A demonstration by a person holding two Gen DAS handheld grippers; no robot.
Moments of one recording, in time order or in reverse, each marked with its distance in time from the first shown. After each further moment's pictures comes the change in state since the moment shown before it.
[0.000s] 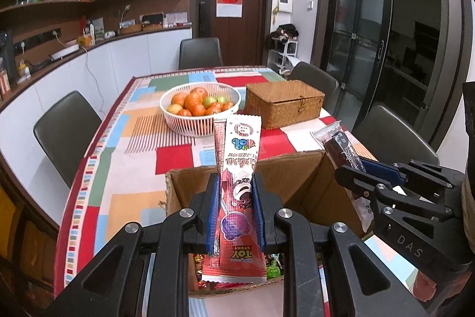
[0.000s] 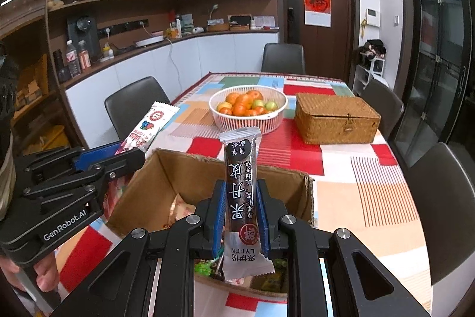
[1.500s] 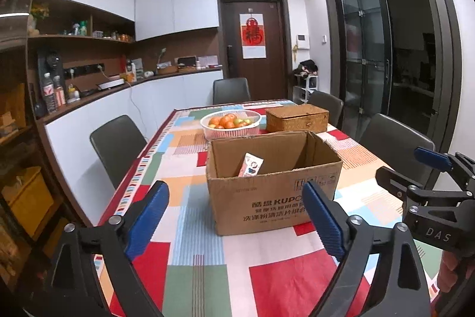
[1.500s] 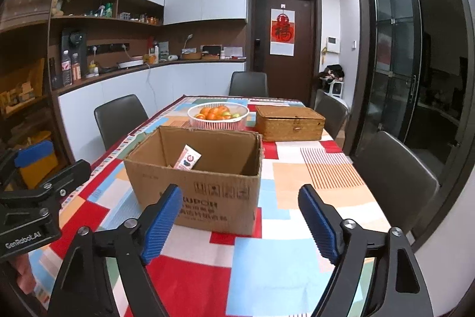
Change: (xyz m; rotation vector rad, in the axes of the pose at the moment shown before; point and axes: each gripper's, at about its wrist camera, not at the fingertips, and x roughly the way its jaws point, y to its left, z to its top) left arm -0.169 -0.047 -0.128 0.015 -0.241 0.192; right arm -0.153 0.028 -0.114 0.012 -0.179 -0.181
